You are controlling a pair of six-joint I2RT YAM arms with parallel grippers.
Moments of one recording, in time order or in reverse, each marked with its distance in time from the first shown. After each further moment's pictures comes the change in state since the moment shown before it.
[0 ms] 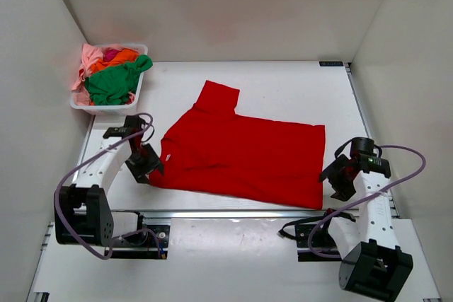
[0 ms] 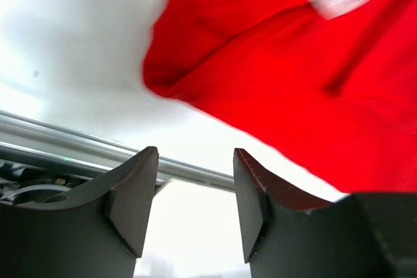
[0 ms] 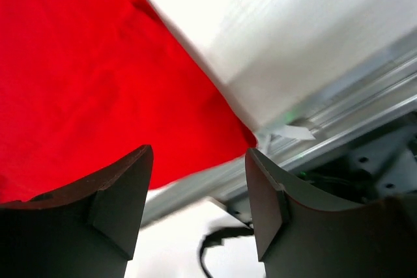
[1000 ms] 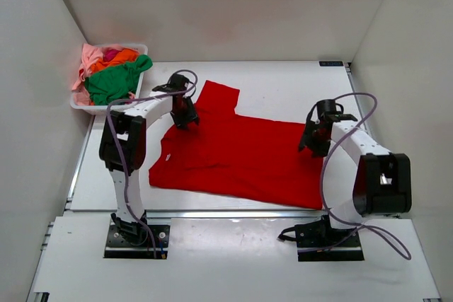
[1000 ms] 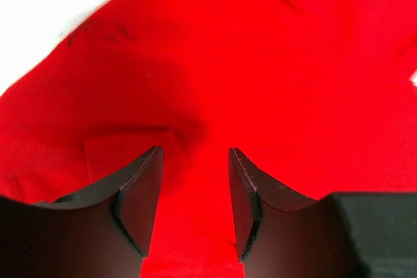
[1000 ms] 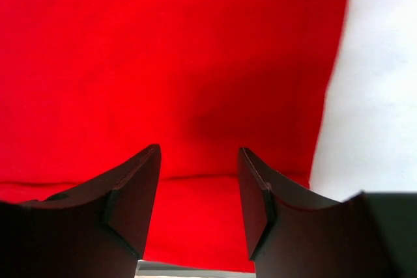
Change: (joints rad) left arm -0.235 0.684 0.608 0.375 -0.021 0.002; right arm 0.306 0.589 0.278 0.395 0.012 -0.201
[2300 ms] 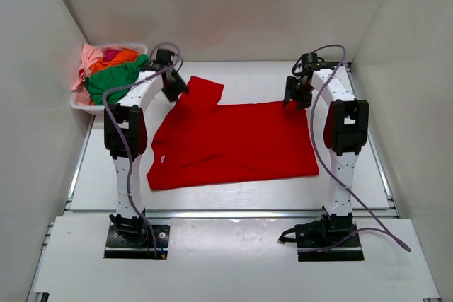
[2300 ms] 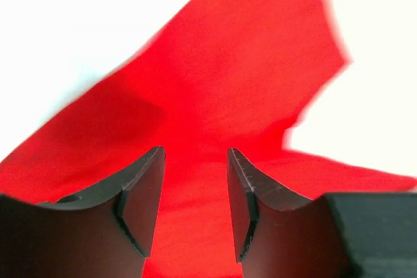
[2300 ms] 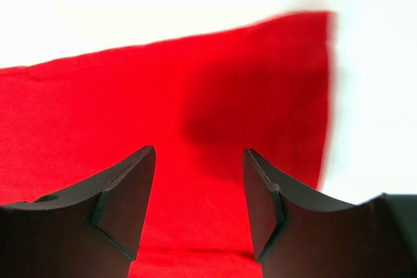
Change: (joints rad) left arm 0.126 0.222 0.397 -0.090 -0.033 -0.094; right arm 0.040 0.822 1.019 -0.190 -0.121 -0.172
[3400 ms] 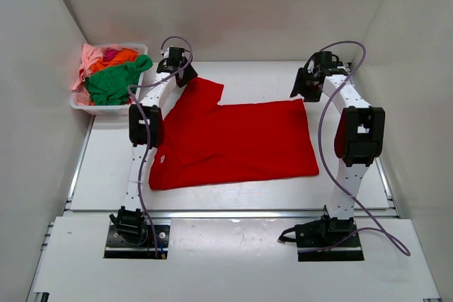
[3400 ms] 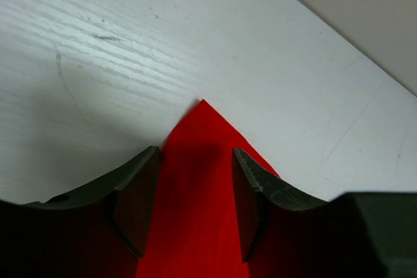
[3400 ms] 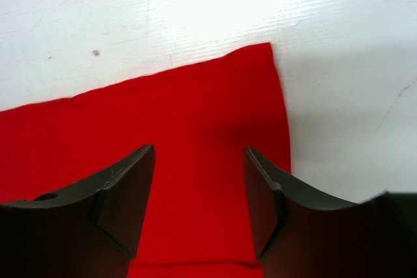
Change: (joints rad) left arm -0.014 0.535 0.653 0.199 -0.076 0.035; right arm -0.048 -0.235 -0.256 0.279 0.016 0.059
